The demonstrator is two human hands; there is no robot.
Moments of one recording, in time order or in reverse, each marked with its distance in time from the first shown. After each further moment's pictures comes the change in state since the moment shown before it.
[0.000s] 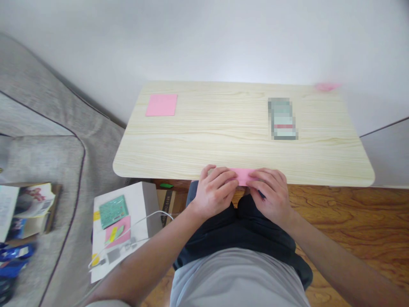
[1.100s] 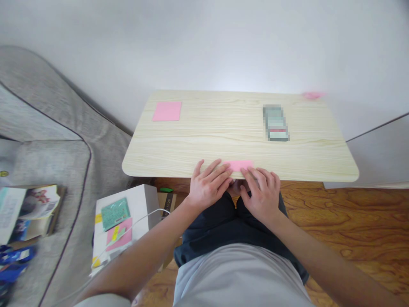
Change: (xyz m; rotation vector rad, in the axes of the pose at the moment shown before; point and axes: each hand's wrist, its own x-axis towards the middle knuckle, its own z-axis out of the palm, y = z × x) left_hand -0.015 -0.016 -0.011 0.145 0.010 -0.013; right_hand -0.014 -0.035 0.015 -0.322 -0.050 0.146
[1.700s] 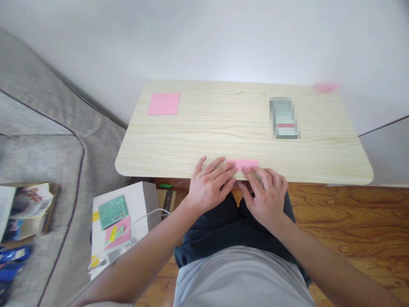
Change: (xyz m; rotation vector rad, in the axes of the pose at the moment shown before) left_hand 0.013 0.002 -0.010 -0.033 -0.121 -0.066; right_hand 0.014 -0.011 -0.006 -0.008 -0.062 0.057
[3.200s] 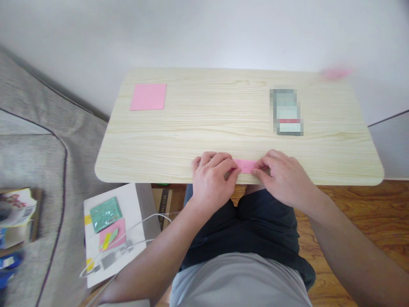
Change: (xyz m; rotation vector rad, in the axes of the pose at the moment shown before) left_hand 0.047 0.024 0.007 -0.082 0.019 -0.321; right_hand 0.084 0.051 -0.038 0.075 -0.473 0.034
